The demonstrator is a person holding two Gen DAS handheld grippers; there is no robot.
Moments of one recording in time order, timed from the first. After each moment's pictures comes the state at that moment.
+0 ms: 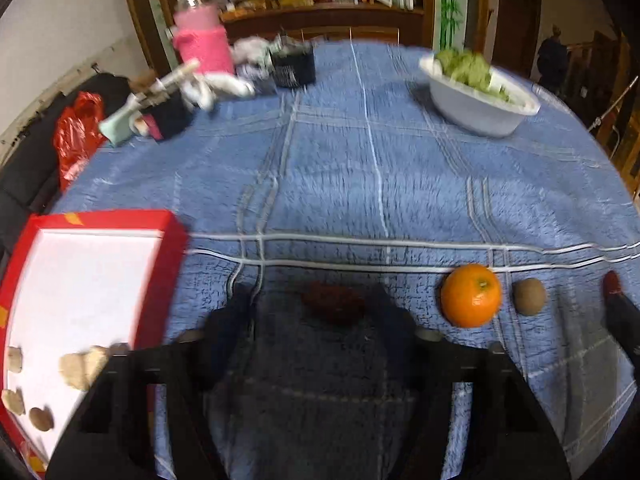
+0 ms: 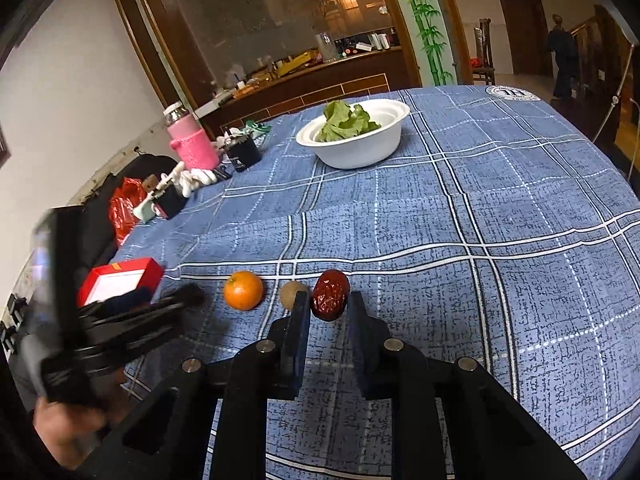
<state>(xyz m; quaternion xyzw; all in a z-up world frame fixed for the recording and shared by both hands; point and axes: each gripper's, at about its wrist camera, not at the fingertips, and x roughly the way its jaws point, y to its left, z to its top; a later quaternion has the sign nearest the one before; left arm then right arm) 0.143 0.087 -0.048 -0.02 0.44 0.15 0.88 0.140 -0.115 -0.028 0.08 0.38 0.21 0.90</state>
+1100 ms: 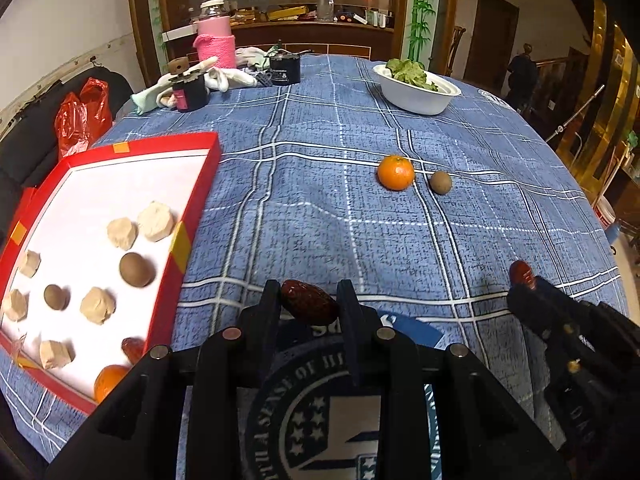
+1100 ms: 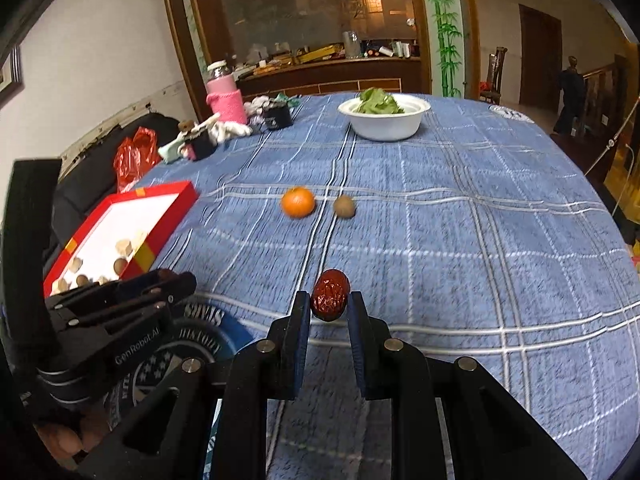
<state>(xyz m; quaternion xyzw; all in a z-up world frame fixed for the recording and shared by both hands) 0.011 0.067 -0.025 -0.05 0.42 0.10 0.90 0.029 -0.084 -0.028 -0.01 0.38 0.20 0.90</state>
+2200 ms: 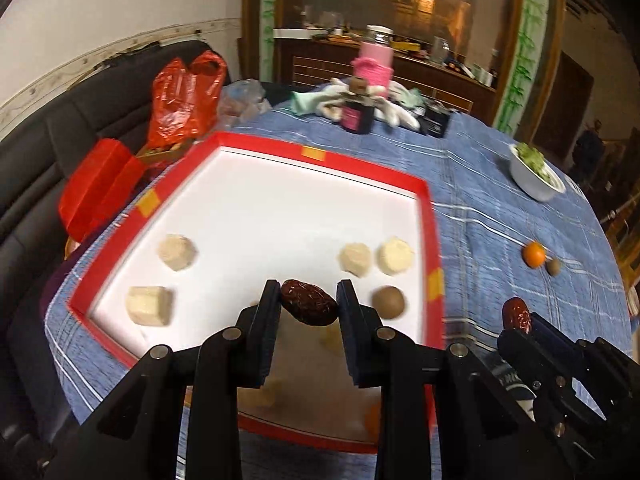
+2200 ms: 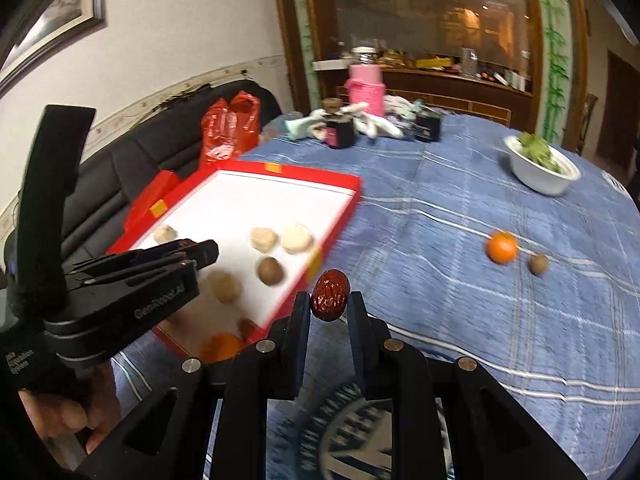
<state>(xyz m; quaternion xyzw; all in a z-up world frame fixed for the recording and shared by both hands) -0.042 0.231 -0.002 -0.13 0.37 0.23 0.89 -0.007 0.081 -0.004 -0.09 0.35 0.35 0.87</state>
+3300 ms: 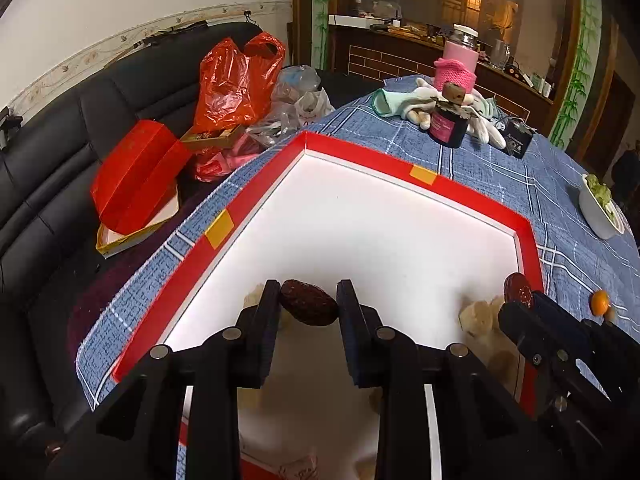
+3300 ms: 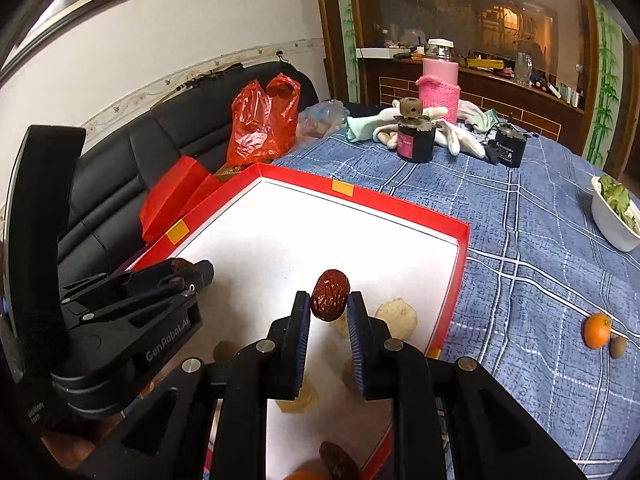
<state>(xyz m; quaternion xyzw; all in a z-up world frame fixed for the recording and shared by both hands) -0.026 0.310 -0.014 -0.14 0.39 0.30 0.86 0.032 0.193 -0.013 -0.11 0.36 0.38 0.84</state>
